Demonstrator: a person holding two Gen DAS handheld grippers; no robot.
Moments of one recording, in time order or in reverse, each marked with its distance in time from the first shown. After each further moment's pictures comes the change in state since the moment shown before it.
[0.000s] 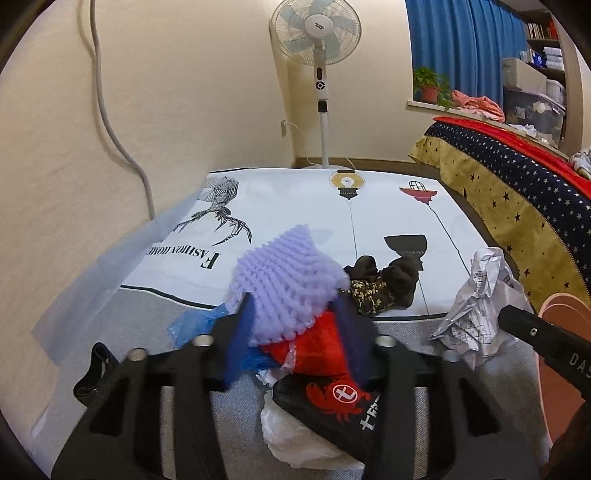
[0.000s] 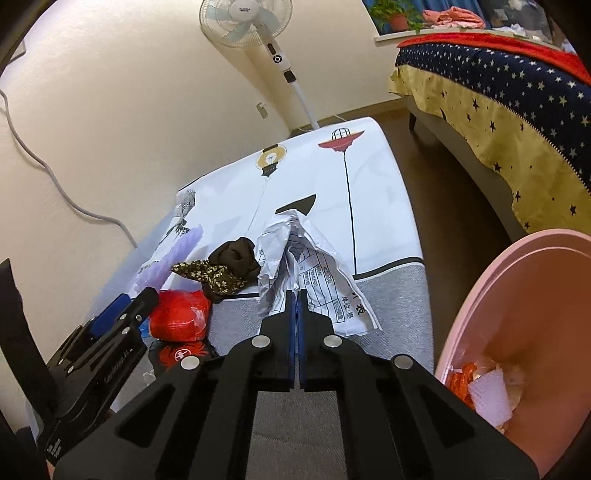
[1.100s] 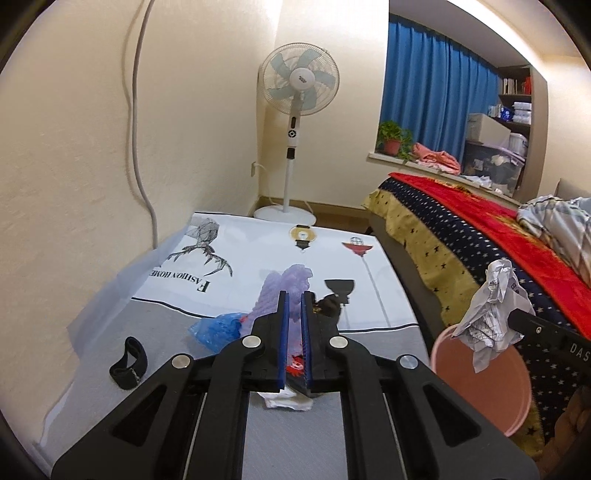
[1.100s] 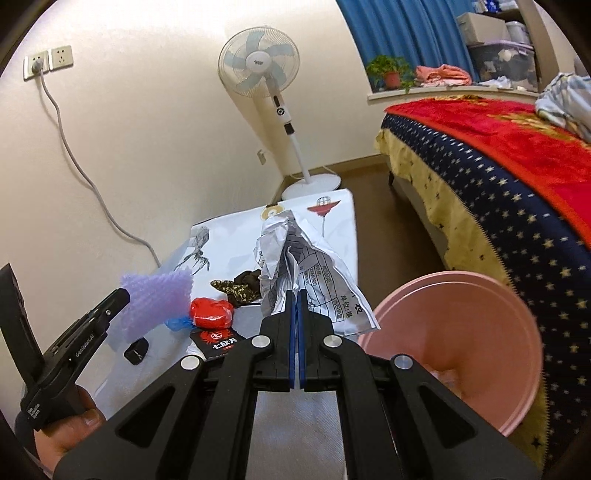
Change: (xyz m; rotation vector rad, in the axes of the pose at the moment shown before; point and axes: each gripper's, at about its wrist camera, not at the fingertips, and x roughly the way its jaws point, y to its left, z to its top) left arm -0.130 0.026 0.008 -0.085 -0.147 -0.206; right arm -0.164 0.016 -0.008 -0.074 -0.168 -0.079
